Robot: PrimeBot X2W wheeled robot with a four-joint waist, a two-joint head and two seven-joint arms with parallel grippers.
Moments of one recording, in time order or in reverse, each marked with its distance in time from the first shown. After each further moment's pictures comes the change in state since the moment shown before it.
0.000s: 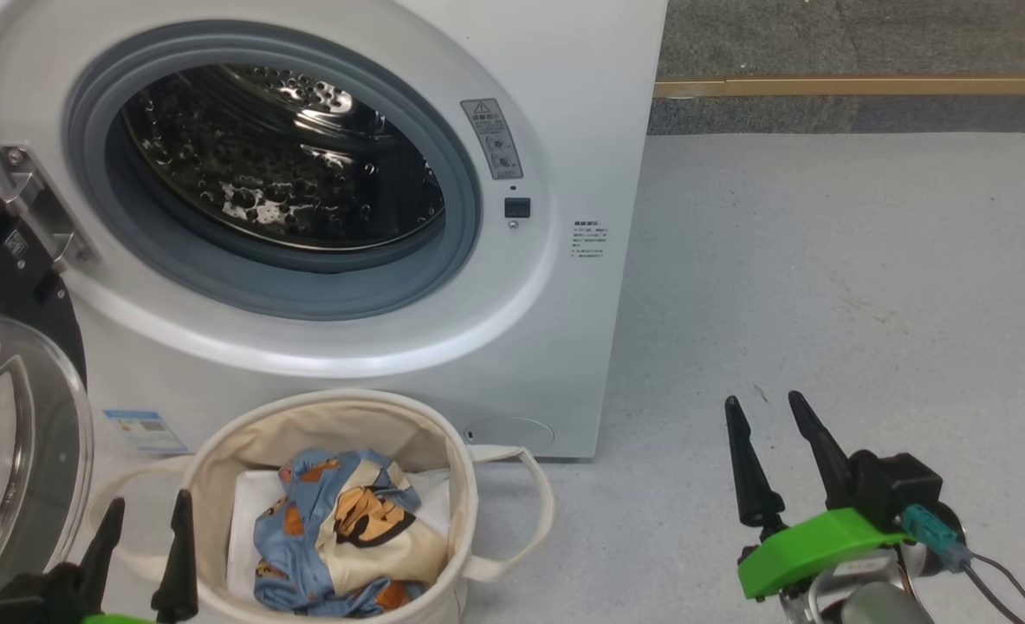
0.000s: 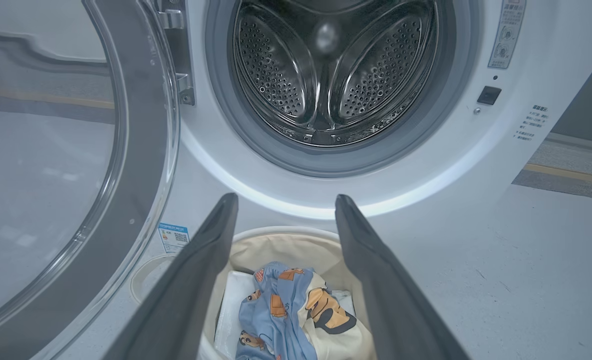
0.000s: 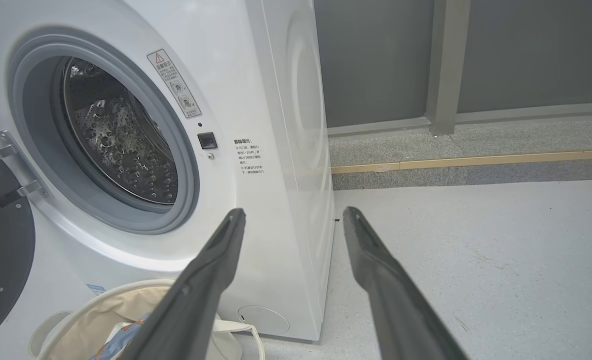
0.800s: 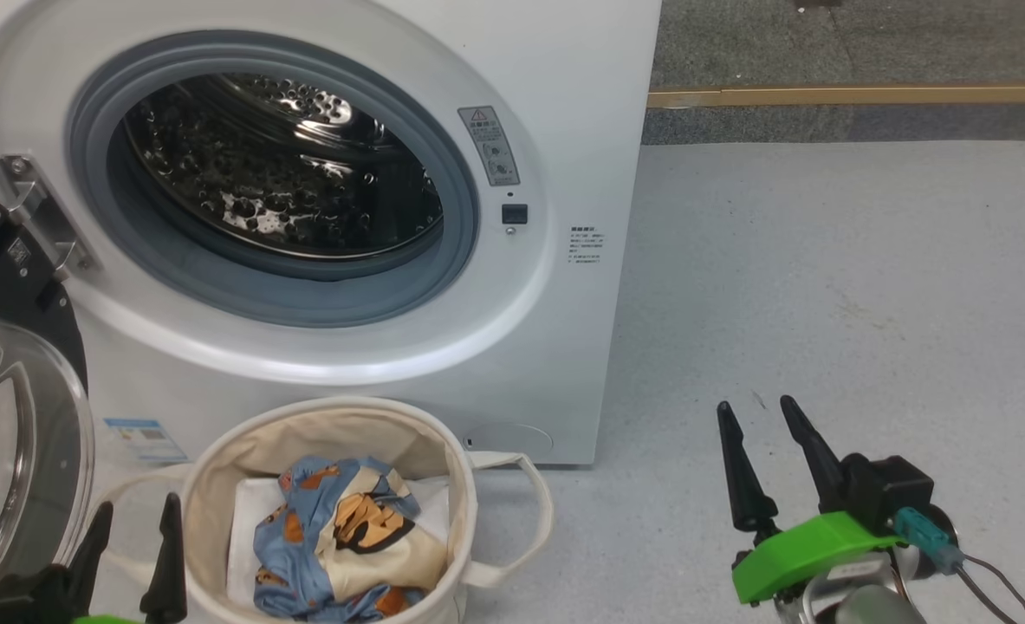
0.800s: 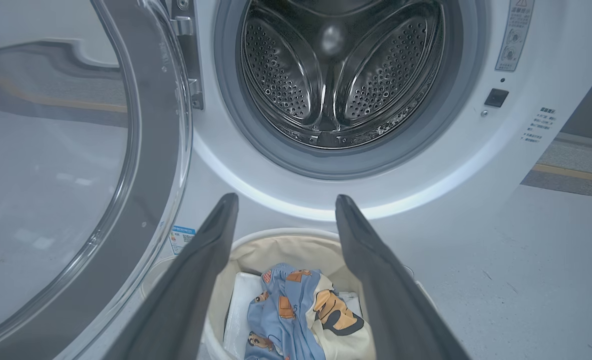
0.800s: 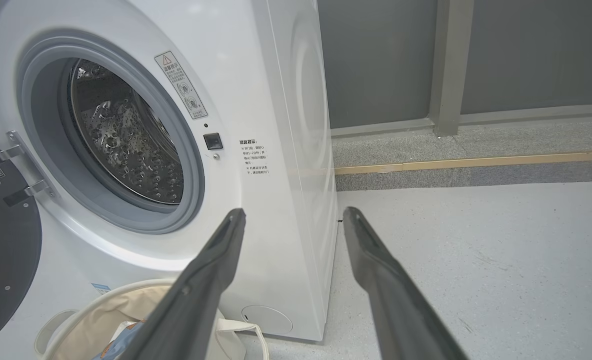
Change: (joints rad) left arm 0.004 0.028 -0.007 -0.004 -0.024 -0.012 0.014; right arm 0.000 0.001 0.016 0.007 0.004 0.000 0.000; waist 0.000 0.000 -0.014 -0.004
